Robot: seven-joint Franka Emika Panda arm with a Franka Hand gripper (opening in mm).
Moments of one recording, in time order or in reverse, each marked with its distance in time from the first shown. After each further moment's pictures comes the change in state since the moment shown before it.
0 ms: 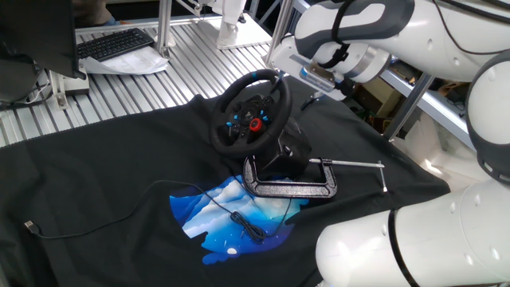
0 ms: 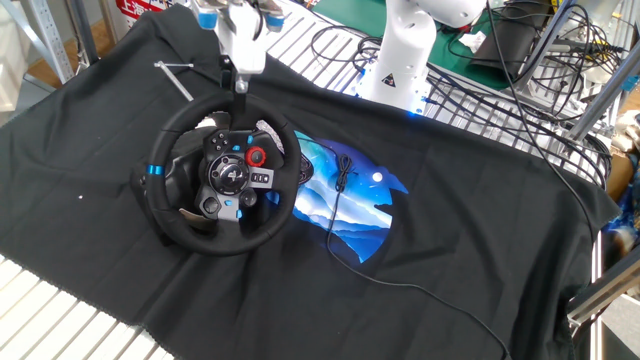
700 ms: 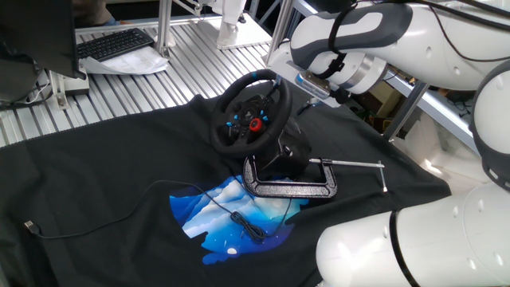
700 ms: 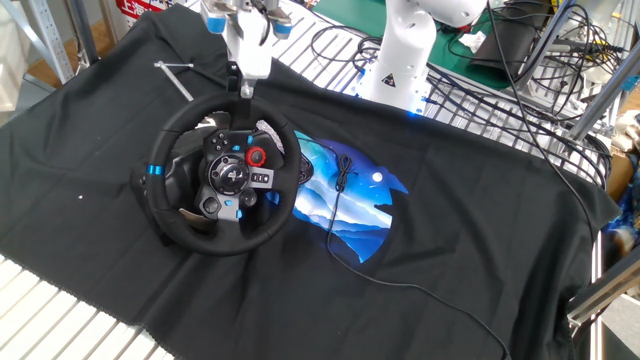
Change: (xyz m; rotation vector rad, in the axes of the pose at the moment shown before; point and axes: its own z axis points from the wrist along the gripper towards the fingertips) arm 0.010 0.003 0.008 -0.022 -0.035 0.042
